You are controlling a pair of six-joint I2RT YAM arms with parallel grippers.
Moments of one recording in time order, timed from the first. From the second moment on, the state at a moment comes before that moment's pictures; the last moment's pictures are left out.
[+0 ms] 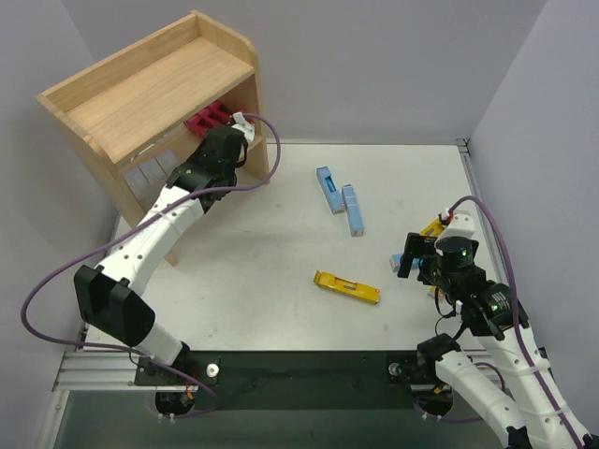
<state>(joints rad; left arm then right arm) -0.48 1.53 1.56 -0.66 -0.71 0.33 0.40 0.63 0.83 -0.89 0.34 0.35</state>
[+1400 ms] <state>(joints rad) -0.35 1.75 1.57 -0.50 -0.97 0.71 0.40 0.61 0.83 -0.89 0.34 0.34</state>
